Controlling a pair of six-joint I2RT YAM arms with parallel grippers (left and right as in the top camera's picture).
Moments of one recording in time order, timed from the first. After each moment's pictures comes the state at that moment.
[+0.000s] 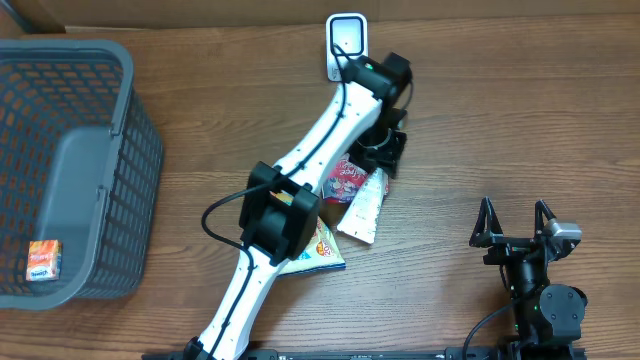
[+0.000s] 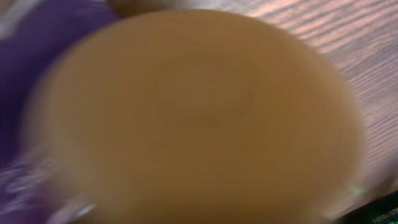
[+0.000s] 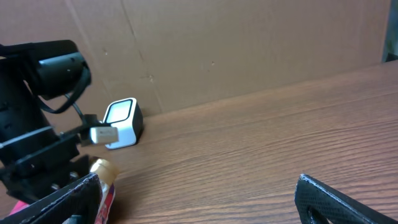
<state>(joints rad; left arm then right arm) -0.61 2.50 2.38 -1.51 0.27 -0.22 0.03 0.01 0.02 -0.03 0.01 0.25</state>
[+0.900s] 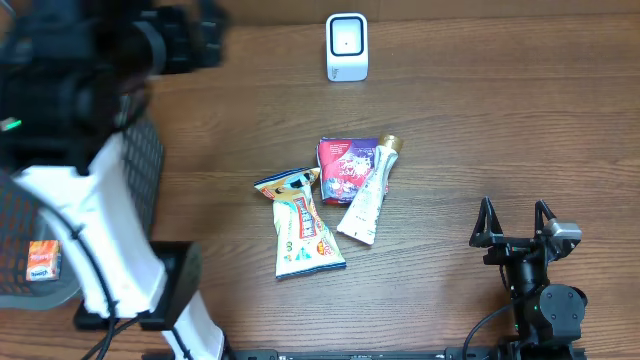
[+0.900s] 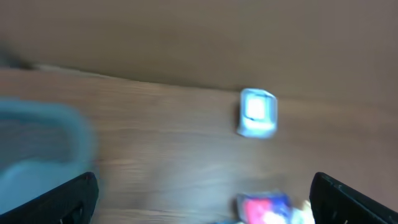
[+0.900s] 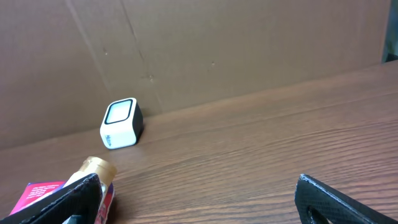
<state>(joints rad) 0.02 1.95 3.01 -1.68 0.08 -0.17 0.03 0.01 0.02 -0.03 0.01 0.25</state>
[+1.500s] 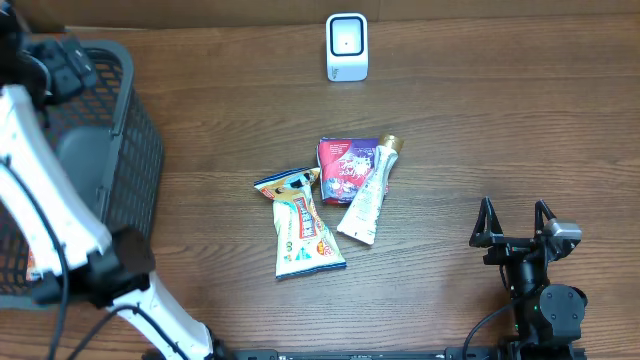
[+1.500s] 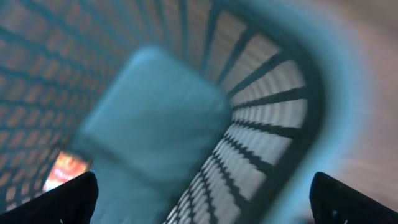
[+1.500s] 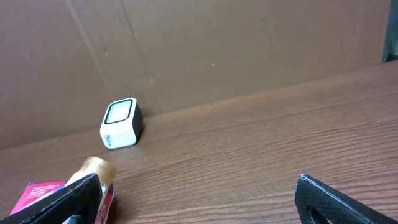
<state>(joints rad) 0.42 2.08 2.64 -1.68 -0.07 -0.15 0.03 0.01 0.02 -0.03 0.01 0.25</state>
